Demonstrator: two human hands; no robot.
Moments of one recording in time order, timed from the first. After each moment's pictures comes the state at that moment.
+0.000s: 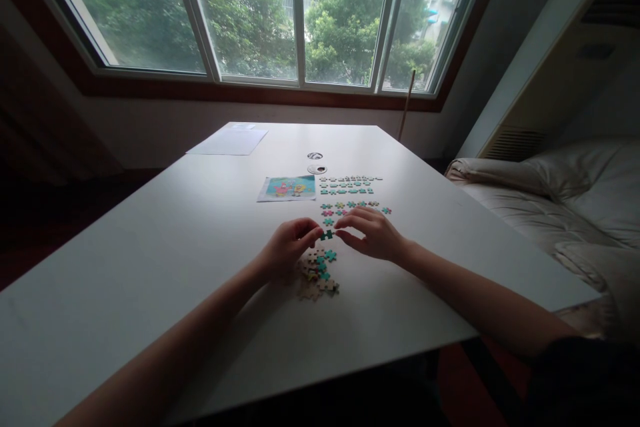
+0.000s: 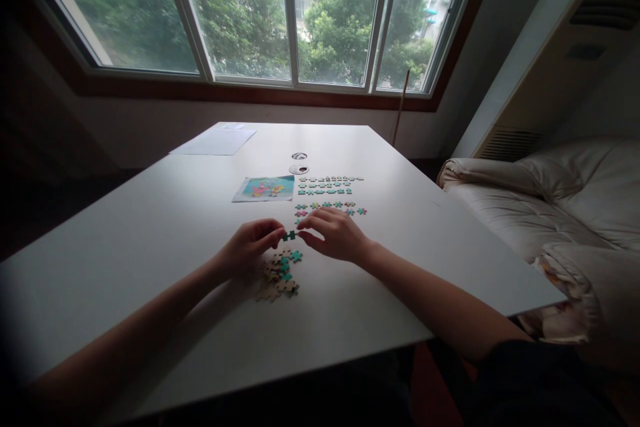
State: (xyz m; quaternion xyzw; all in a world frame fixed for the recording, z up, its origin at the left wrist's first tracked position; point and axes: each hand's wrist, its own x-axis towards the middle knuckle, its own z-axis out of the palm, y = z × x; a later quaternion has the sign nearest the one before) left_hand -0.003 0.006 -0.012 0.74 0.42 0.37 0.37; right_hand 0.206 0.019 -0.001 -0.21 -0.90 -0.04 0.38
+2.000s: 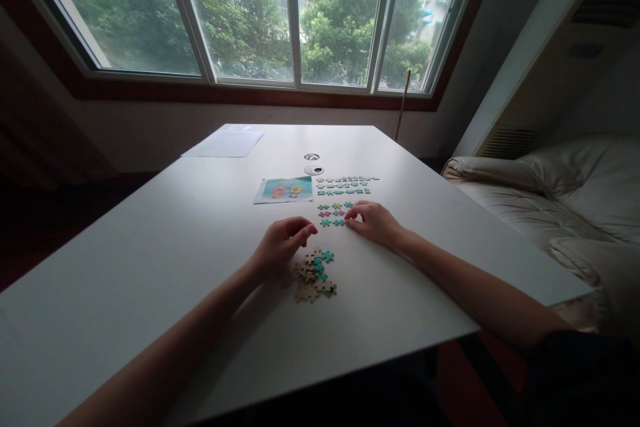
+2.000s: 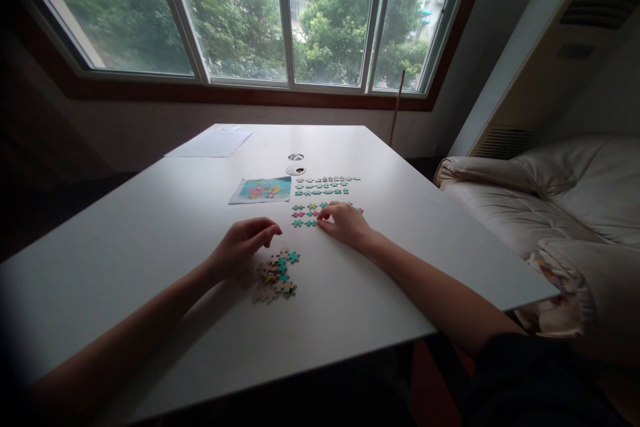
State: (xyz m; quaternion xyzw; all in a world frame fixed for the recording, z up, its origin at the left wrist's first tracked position) left_hand -0.006 0.007 -0.011 0.72 0.44 0.40 0.36; right_hand 0.229 0.052 -0.018 -0.47 -0.84 0.09 0.26
